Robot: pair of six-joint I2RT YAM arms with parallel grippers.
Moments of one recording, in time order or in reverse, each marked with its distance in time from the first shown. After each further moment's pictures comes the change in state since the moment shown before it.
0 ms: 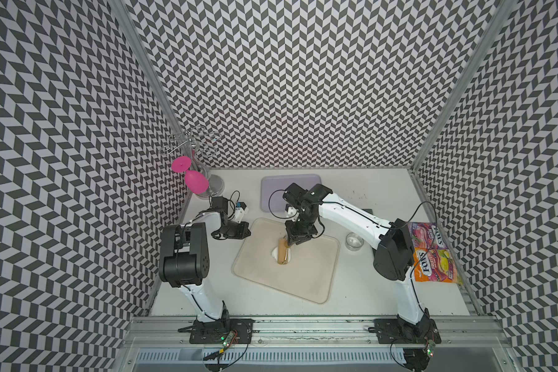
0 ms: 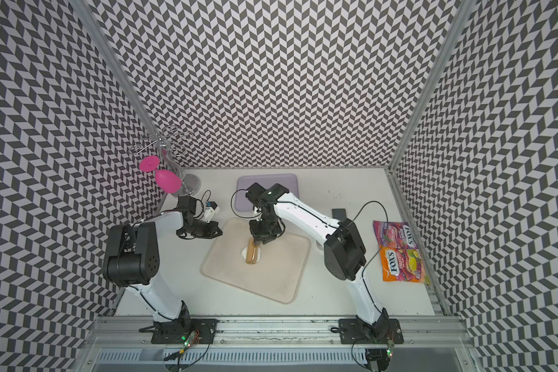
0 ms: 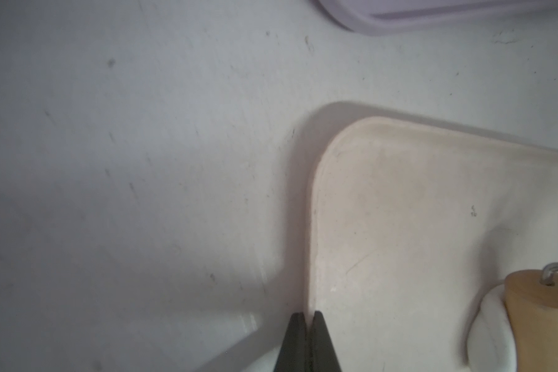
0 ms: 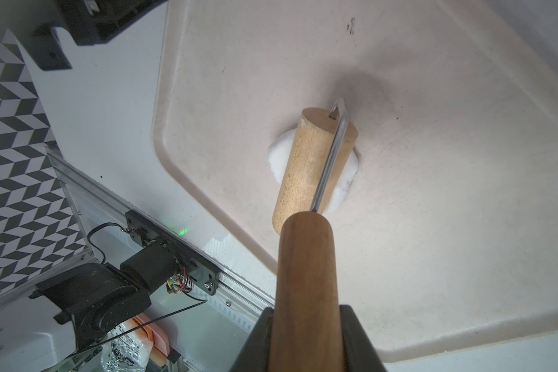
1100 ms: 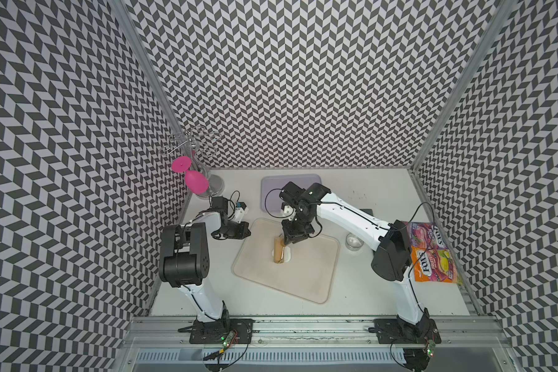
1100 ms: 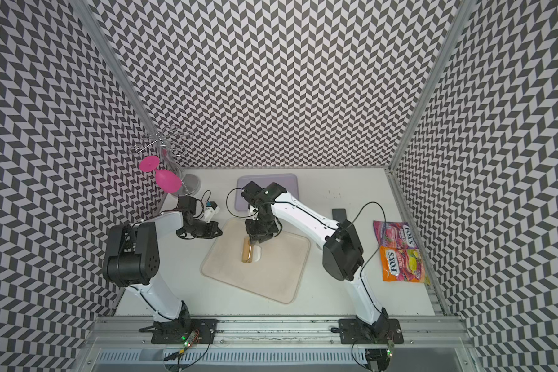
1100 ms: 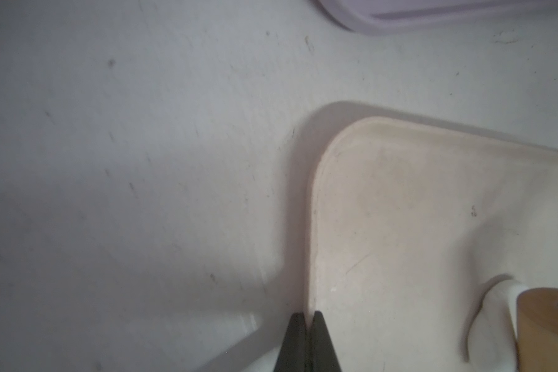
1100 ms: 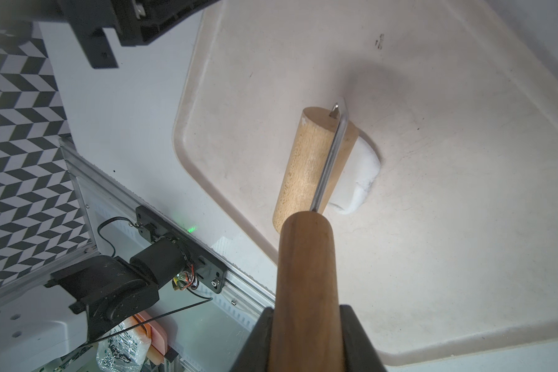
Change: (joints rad) left arm 0.000 0.000 0.000 0.000 0.000 0.000; right arm 0.020 0.020 0.053 -0.014 -0.002 -0.008
